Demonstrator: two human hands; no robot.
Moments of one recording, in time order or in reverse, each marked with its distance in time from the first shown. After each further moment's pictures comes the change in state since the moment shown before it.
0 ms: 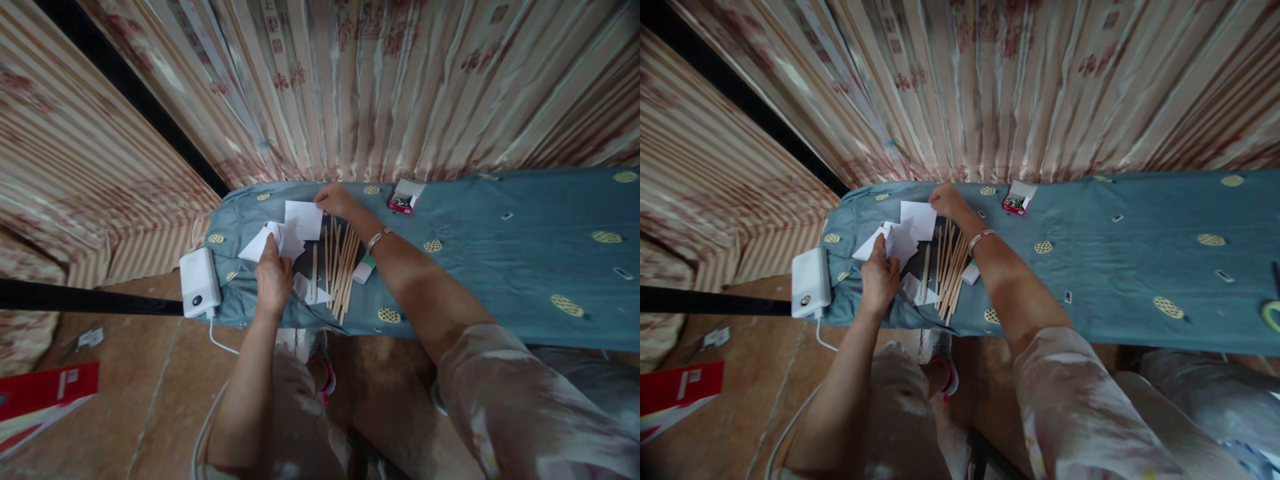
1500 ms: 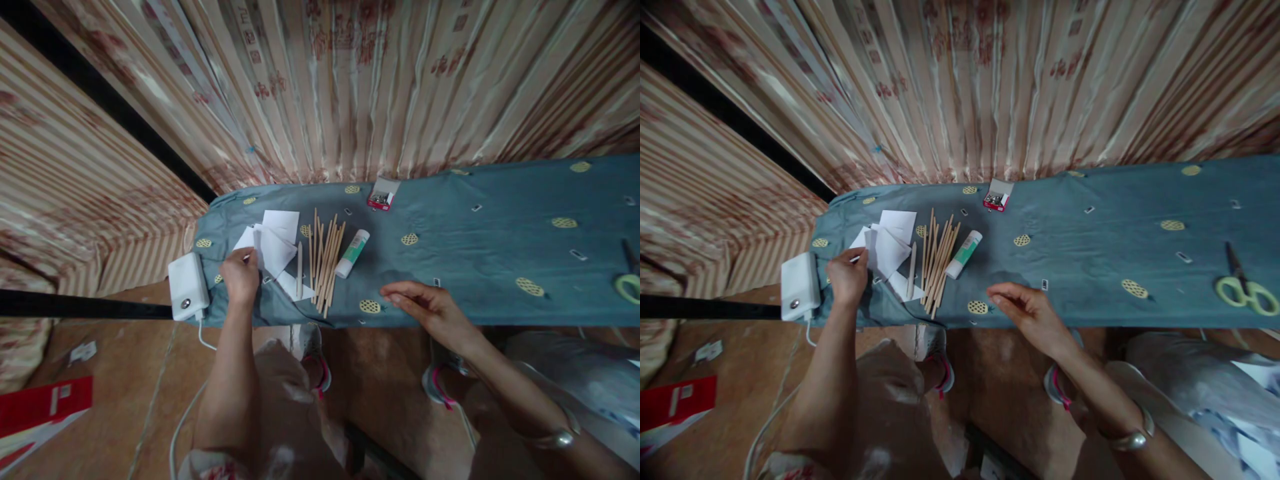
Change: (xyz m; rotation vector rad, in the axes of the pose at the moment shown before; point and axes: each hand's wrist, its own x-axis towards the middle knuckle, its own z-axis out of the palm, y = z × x) left_hand 0.021 -0.022 -0.015 -0.015 0.107 -0.139; right_hand -0.302 0.058 -0.051 0.585 0.121 0.190
